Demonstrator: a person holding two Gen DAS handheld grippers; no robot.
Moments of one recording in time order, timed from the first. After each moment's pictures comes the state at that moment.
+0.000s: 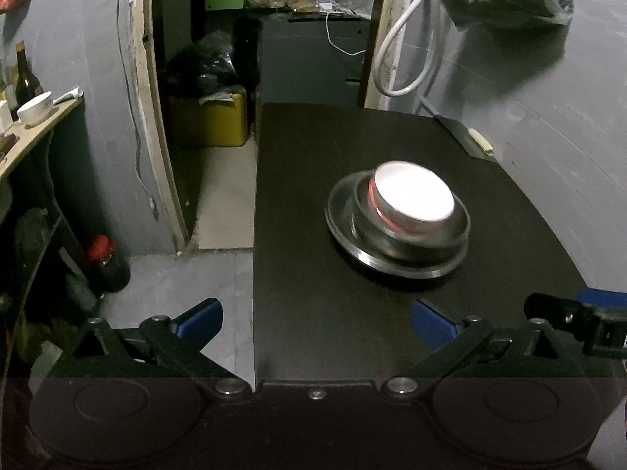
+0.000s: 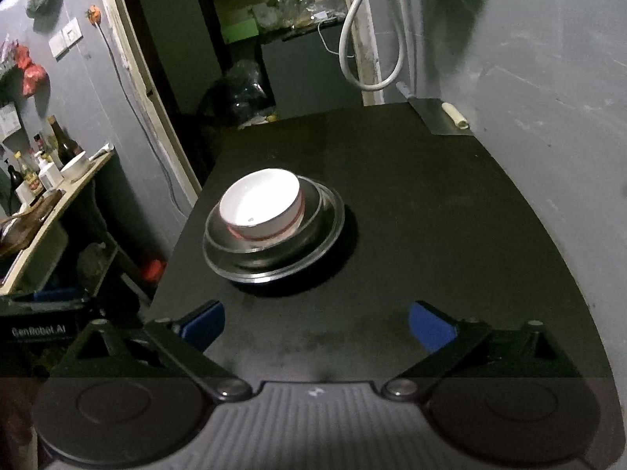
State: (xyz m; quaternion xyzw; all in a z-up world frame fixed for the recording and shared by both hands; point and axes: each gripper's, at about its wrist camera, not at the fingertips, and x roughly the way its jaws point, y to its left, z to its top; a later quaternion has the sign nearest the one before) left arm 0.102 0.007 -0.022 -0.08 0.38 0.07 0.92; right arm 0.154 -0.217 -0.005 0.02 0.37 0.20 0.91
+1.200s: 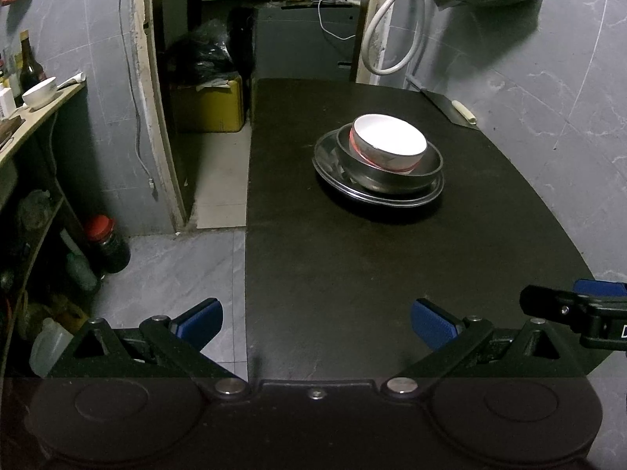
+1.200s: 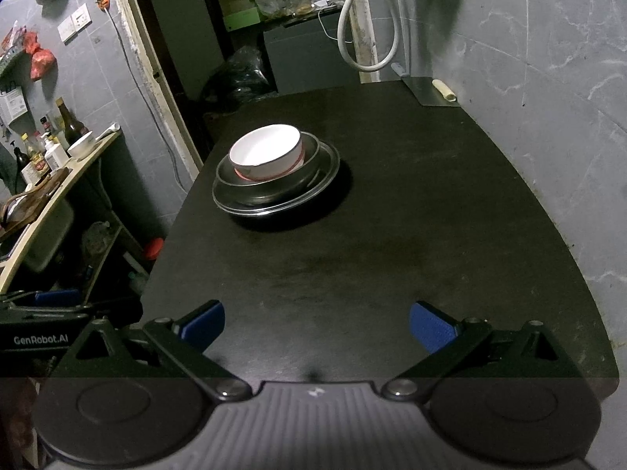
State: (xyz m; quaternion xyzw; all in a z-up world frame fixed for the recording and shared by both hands) left arm 0.047 -0.013 -0.036 -0.08 0.40 0.06 0.91; right arm 0.097 -0.235 -0.018 0.01 0.39 0.20 0.90
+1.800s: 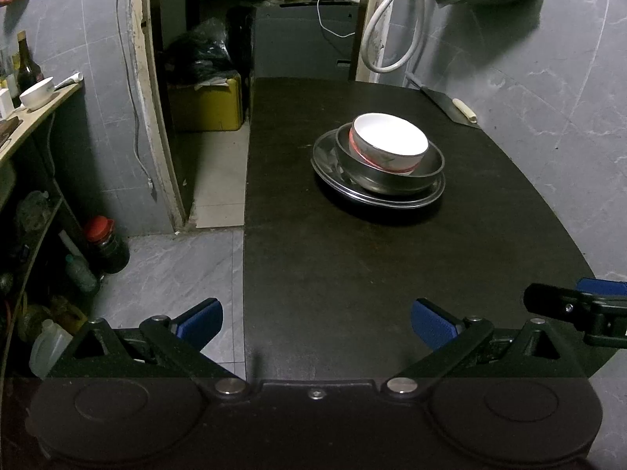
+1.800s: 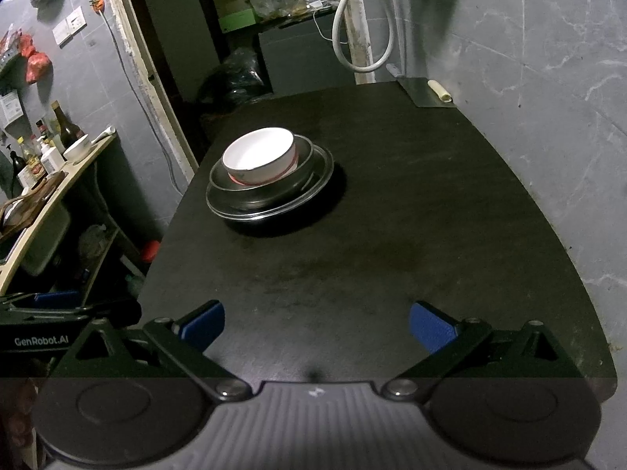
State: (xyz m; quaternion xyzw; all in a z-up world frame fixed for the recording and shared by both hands) left arm 0.050 -0.015 -0.036 -0.07 0.40 0.06 0.91; right arm 0.102 -0.240 -0.017 0.02 0.39 0.19 0.90
